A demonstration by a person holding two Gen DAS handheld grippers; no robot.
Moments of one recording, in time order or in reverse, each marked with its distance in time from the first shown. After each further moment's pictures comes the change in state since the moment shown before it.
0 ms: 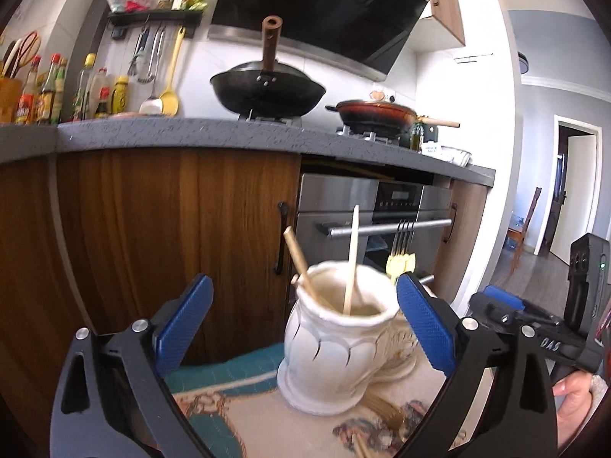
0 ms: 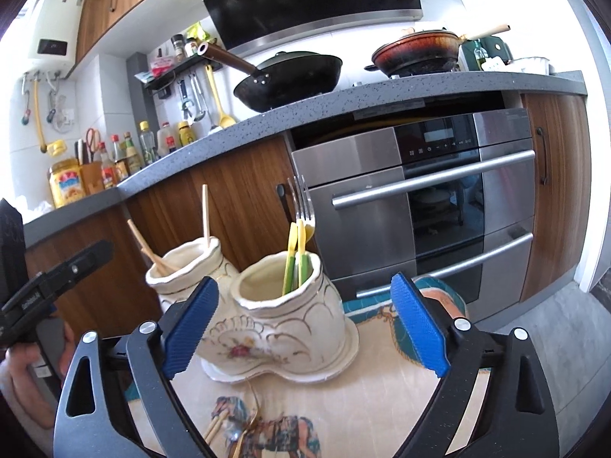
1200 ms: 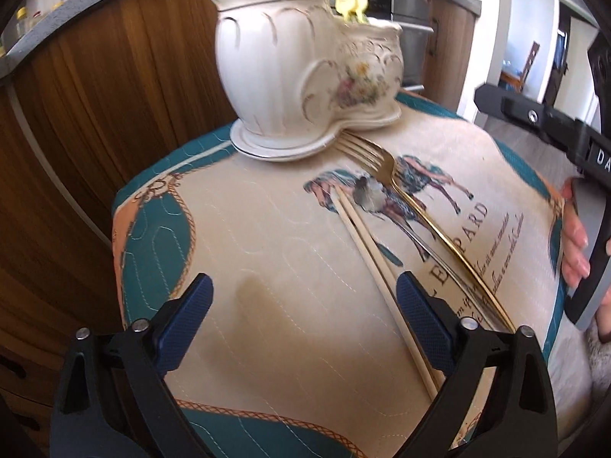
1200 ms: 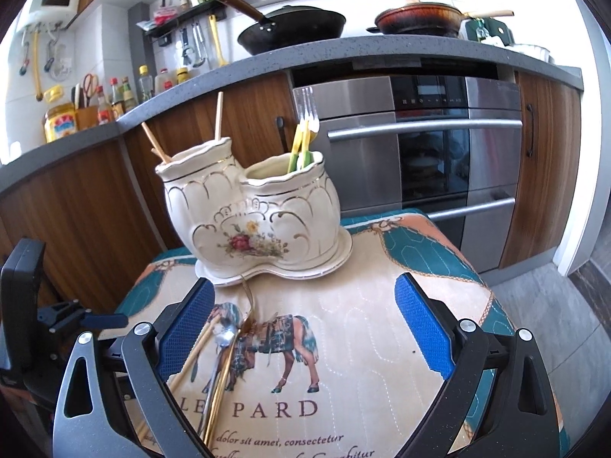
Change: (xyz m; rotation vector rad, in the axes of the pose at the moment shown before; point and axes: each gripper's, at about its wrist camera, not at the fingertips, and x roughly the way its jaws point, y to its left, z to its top) left arm -0.001 -0.039 -0.130 0.210 0.609 -0.006; right arm -0.025 0.016 -0.059 -0.083 0.162 -0.066
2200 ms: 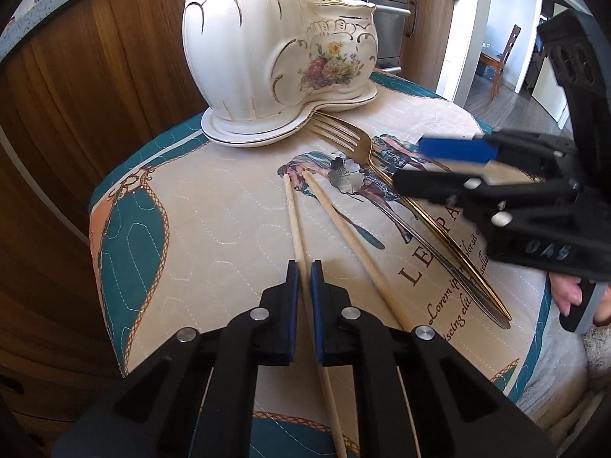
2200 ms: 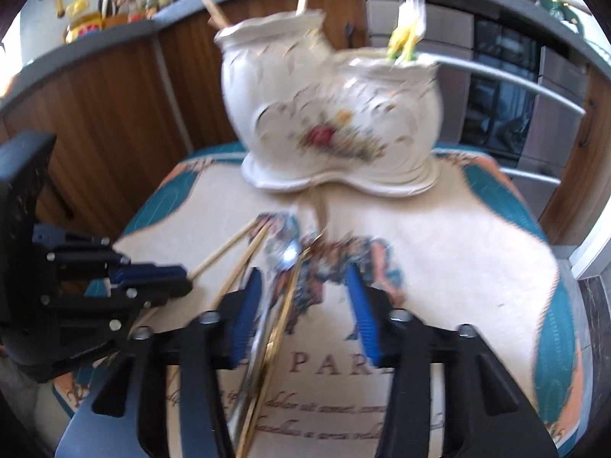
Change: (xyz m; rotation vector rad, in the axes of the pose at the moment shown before) left arm -0.002 0.006 -0.003 0.047 0.048 -0.077; right arm 0.045 0.055 -0.027 -0.158 0.348 0.092
